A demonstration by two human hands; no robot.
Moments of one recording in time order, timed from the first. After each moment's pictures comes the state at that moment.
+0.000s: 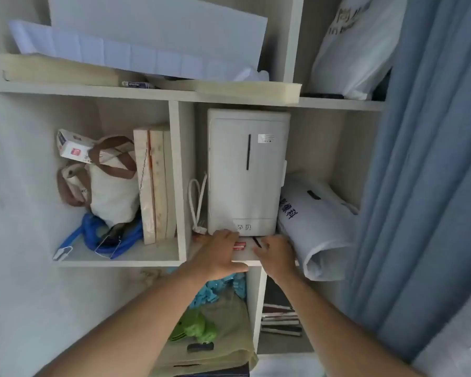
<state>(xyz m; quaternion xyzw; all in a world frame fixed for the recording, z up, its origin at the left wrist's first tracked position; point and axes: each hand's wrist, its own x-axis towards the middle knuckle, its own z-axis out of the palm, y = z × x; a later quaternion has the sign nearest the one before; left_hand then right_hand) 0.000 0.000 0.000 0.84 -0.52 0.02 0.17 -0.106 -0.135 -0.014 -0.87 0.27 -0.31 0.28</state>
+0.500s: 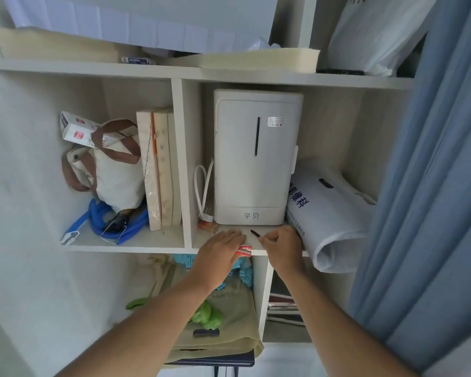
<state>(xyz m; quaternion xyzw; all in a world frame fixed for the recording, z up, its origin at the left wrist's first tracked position) -0.012 0.022 -0.036 0.78 -0.54 0.23 0.19 -0.109 -0.130 -0.020 -0.83 0.28 -0.36 0.33</state>
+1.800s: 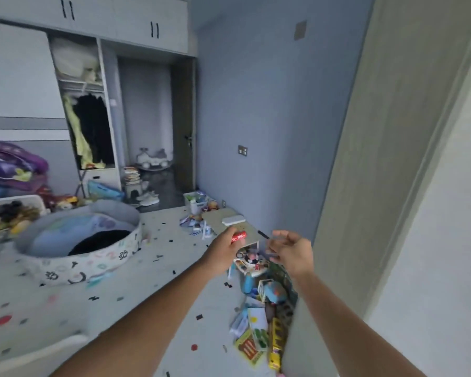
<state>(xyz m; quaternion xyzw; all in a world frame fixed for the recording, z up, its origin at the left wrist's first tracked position) -0.039 0.906 0.017 0.88 0.04 0.15 0.46 0.007 0.730 0.029 -0.69 -0.07 0.04 0.72</state>
